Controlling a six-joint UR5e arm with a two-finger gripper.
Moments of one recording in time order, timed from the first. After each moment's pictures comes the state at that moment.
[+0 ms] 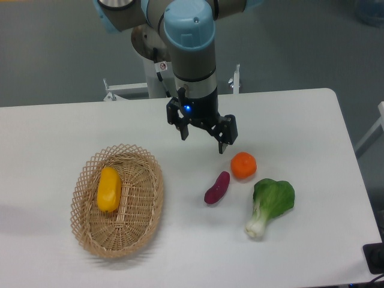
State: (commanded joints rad) arm 2.39 -1.67 -1.68 -1.13 1.58 0.92
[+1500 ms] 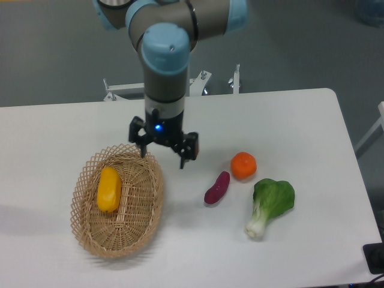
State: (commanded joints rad) arm 2.20 -1.77 -1.73 -1.08 1.41 0.49
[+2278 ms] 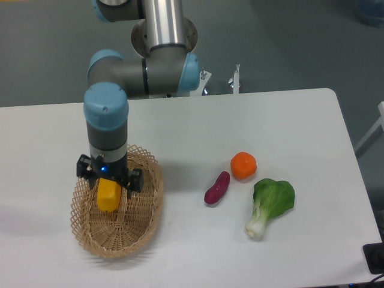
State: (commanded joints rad) arm 2.05 -1.97 -1.74 -0.88 1.43 0.28
